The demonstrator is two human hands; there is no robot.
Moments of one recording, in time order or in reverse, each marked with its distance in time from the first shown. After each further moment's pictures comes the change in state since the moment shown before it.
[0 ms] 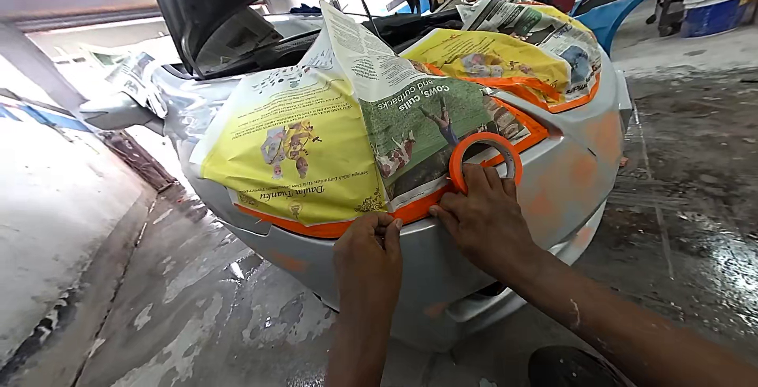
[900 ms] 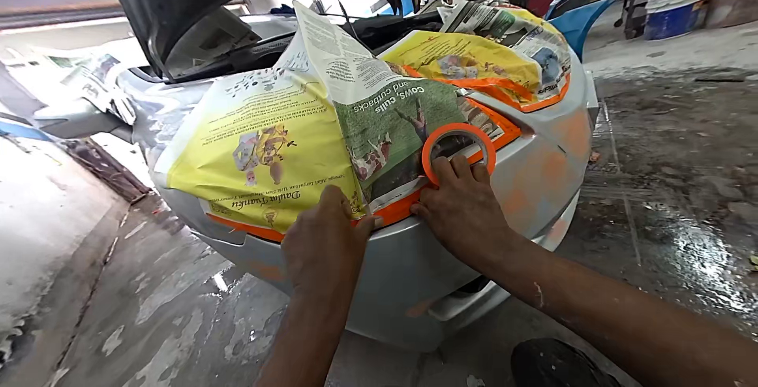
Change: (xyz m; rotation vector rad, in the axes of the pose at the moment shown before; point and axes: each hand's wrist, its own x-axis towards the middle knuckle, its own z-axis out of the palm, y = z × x) left_hand 0.038 0.023 -0.028 0.443 -0.106 0.021; right_hand 0.019 -0.004 -0.023 -0.212 -0.175 -0.051
